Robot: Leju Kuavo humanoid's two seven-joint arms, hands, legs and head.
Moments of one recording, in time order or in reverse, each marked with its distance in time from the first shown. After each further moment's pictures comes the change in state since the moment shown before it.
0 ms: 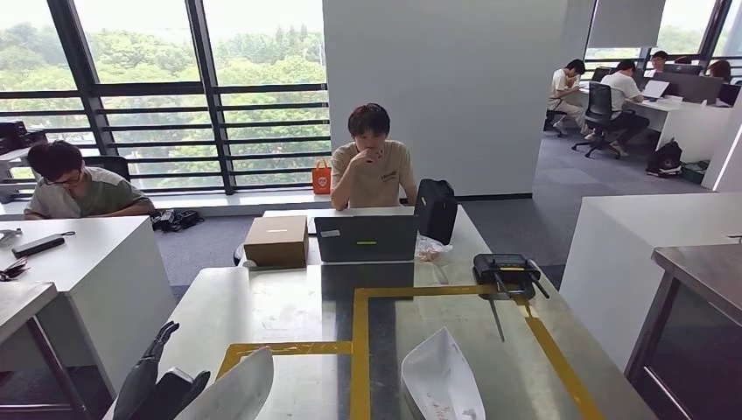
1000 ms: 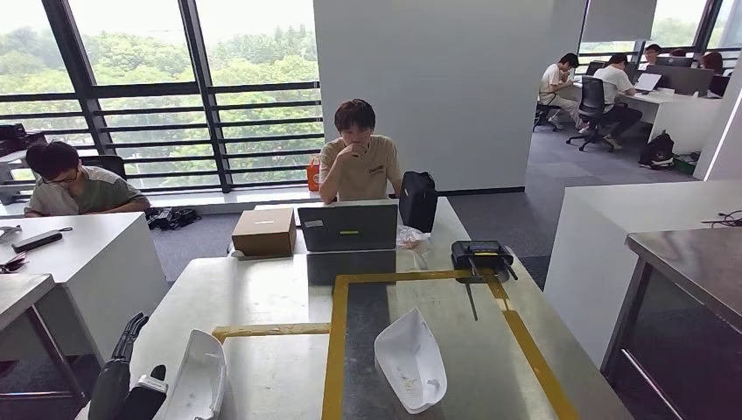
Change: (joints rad) left arm 0.117 0.037 0.051 -0.263 -0.007 0.093 -0.008; right arm 0.001 0.011 0.000 0.001 0.006 0.013 -0.011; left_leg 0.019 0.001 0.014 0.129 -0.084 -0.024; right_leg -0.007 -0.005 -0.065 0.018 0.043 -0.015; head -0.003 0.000
